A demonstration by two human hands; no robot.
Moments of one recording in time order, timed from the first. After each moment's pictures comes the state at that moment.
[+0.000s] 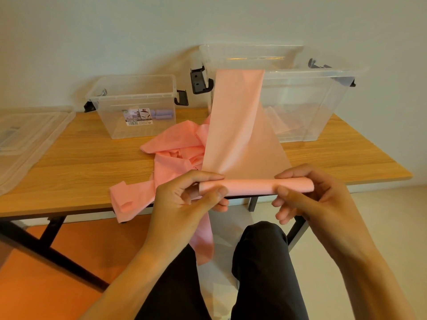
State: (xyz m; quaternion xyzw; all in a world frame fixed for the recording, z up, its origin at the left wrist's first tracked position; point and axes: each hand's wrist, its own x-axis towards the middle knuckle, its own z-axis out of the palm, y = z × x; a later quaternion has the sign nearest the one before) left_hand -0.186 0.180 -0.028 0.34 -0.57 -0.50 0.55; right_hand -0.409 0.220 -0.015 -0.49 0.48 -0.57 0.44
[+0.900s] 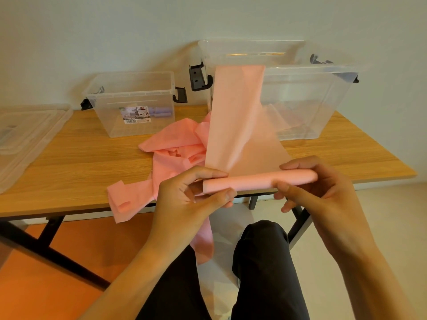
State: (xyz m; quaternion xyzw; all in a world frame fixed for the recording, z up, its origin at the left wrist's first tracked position) left_hand -0.192 0.173 -0.029 0.33 -0.59 -0.50 0.54; right_hand -0.409 0.214 -0.017 -0.50 0.49 -0.61 0.38
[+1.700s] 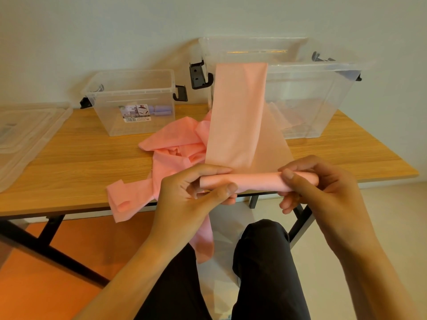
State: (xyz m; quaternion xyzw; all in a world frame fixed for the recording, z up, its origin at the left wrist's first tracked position) left_hand -0.196 0.172 -0.025 0.31 -0.58 -0.52 0.55; right_hand -0.411 0.209 -0.017 -0.52 0.49 -0.60 0.36
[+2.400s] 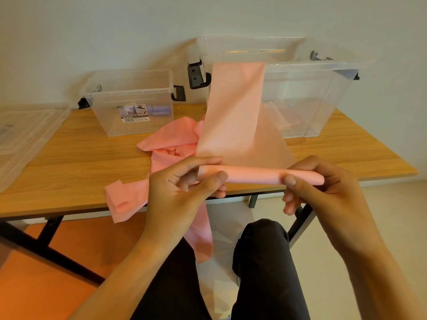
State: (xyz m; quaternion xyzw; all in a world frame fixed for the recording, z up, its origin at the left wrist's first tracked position) left_hand -0.196 0.169 -0.019 0.32 -0.57 -0.48 0.59; right_hand -0.416 0.213 -0.014 -0.55 0.46 -0.59 0.37
